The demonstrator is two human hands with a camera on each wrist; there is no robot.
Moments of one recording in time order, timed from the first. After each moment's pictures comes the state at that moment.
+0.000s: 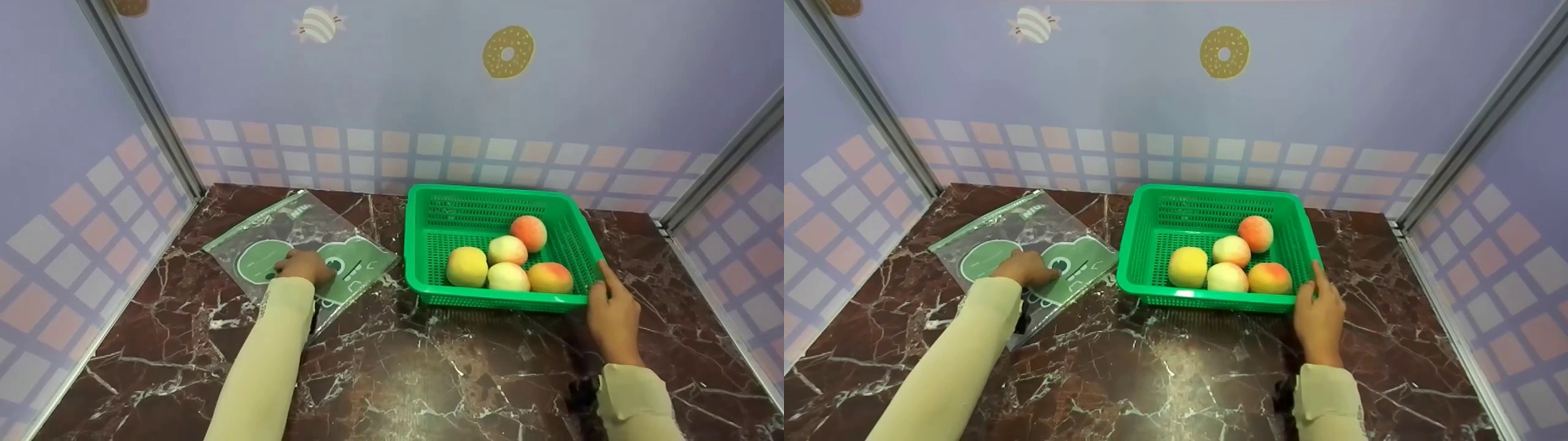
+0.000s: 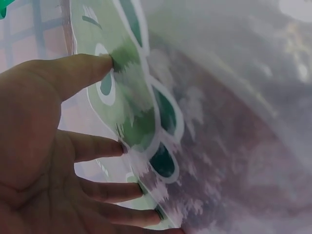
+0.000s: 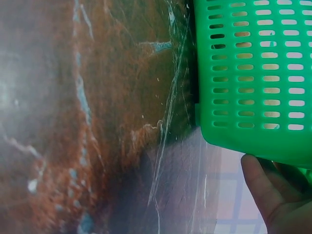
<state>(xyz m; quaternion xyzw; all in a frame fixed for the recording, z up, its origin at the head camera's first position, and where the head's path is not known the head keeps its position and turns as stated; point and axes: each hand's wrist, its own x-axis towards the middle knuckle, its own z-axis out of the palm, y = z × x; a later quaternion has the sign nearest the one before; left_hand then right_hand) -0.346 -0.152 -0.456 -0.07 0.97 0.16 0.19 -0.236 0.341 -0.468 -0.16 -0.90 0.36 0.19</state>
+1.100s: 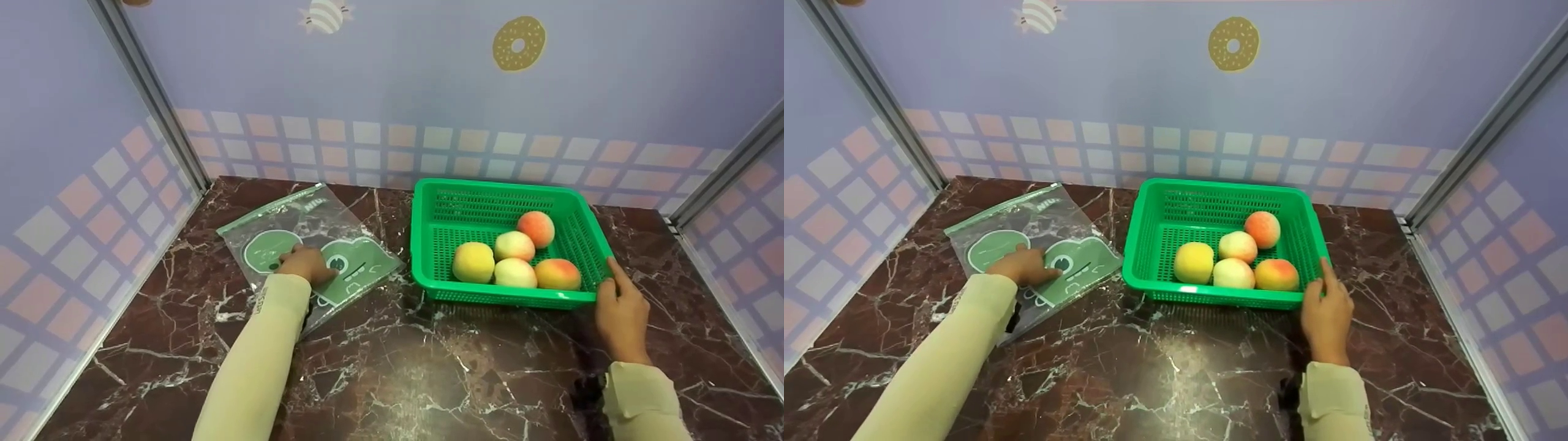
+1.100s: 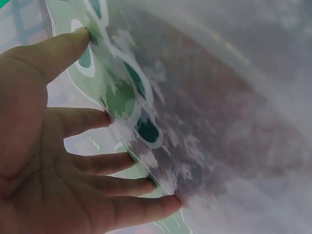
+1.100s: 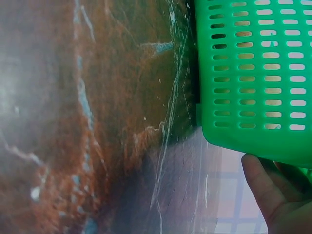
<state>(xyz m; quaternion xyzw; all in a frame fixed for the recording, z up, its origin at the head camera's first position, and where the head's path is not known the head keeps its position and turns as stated) -0.341 -0.166 -0.457 0.01 0.97 0.11 0.19 -0.234 0.339 -0.469 -0.17 -0.89 0.36 0.19</state>
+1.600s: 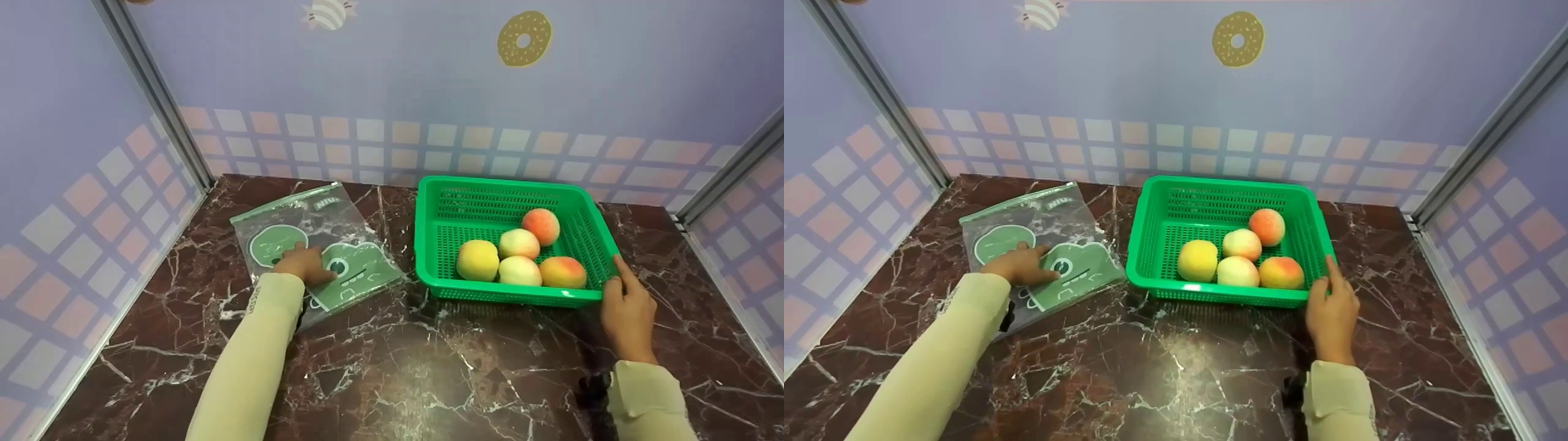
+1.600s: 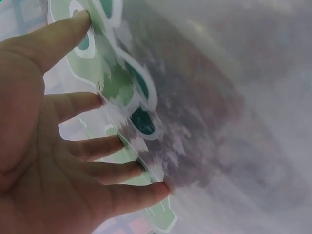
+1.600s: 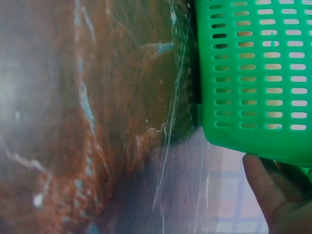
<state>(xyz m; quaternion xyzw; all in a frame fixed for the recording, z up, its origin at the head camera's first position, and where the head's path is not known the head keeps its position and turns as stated) -0.337 -0.182 -0.458 0.03 0.97 0.12 0.21 -0.236 0.340 -0.471 -0.17 -0.89 0.36 0.19</state>
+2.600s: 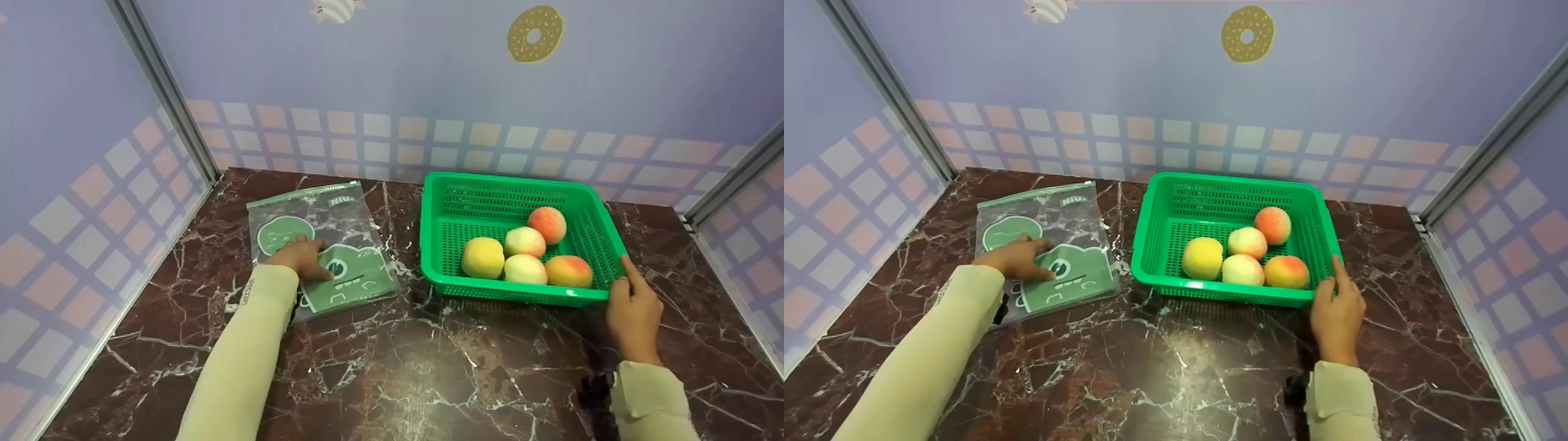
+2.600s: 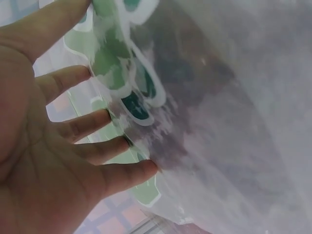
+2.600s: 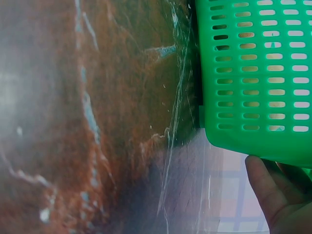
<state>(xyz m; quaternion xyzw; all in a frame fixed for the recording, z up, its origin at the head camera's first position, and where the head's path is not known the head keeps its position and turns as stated) -0.336 -0.199 -0.452 0.06 0.96 0.15 0.21 -0.236 0.338 -0.471 -0.19 -0.88 0.38 0.19</state>
